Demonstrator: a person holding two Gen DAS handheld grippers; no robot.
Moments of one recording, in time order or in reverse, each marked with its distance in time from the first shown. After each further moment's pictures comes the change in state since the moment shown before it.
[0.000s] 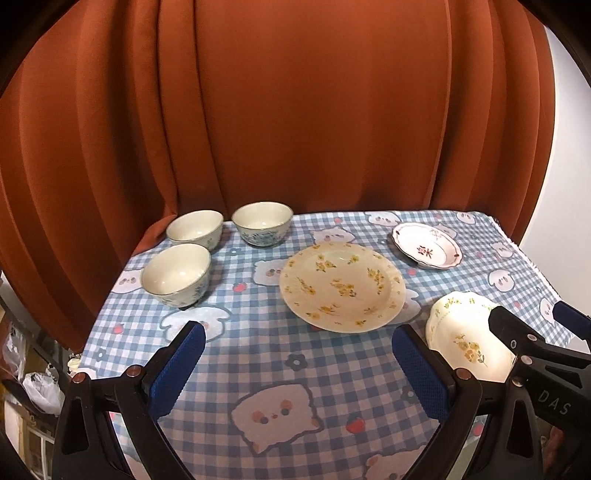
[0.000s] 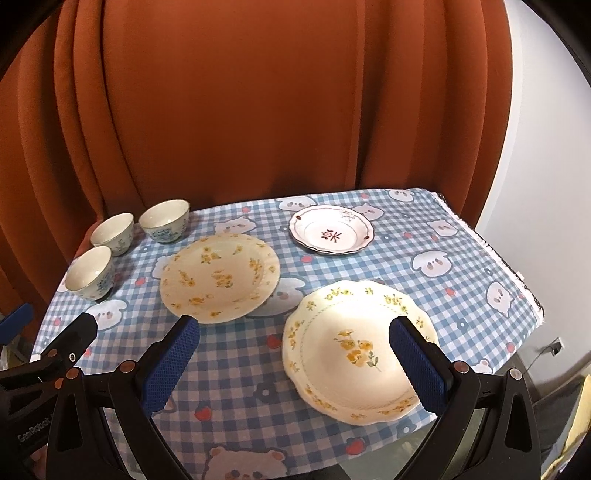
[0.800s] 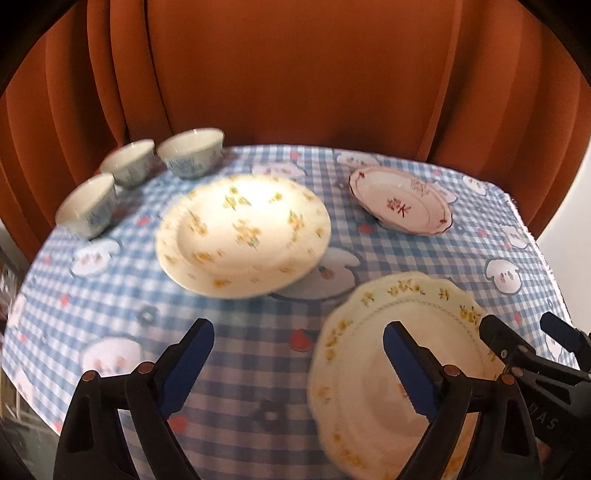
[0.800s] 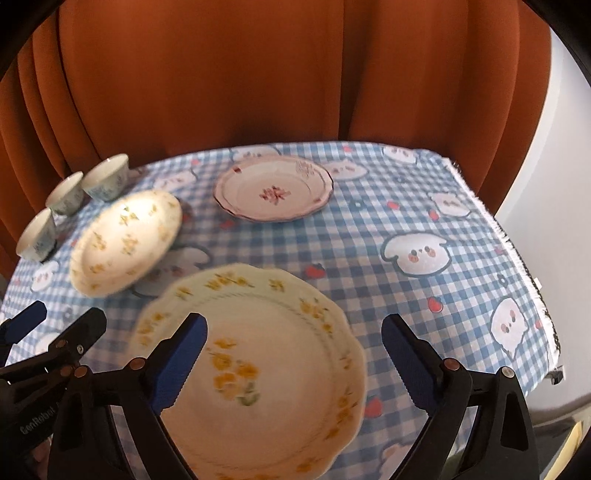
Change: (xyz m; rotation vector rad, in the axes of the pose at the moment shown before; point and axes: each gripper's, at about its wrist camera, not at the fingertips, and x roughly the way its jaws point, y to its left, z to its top) left arm 0.113 -0.157 -0.016 -0.149 0.222 0.063; right arm 0.135 -0.146 0.013 -0.103 0.183 0.084
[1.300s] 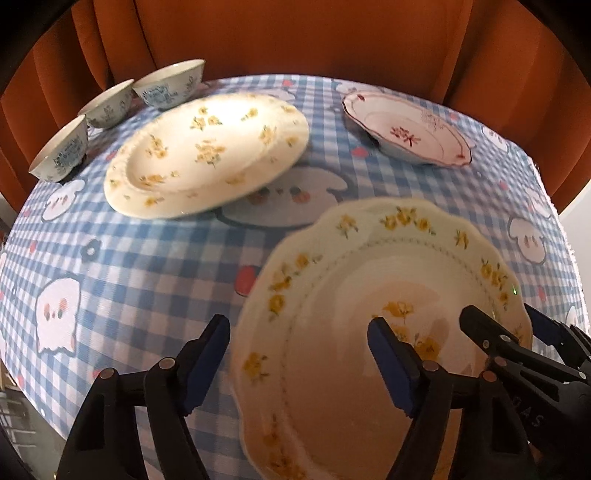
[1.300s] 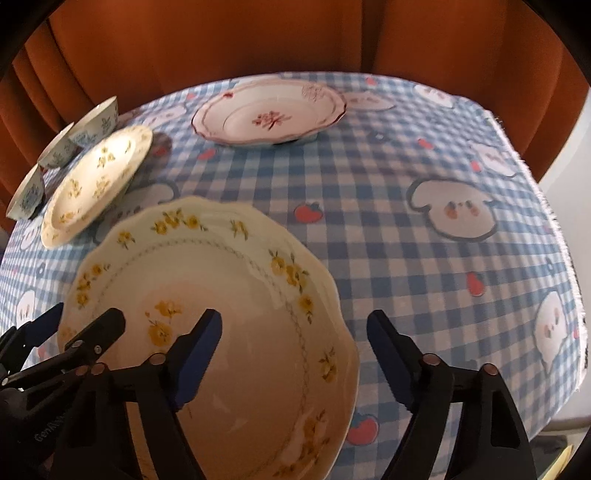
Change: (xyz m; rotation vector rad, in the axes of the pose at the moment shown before) left arm 0.057 -0.039 -0.031 -0.024 0.151 0.054; right arm 0.083 -0.026 -0.019 -0.063 0.201 0.108
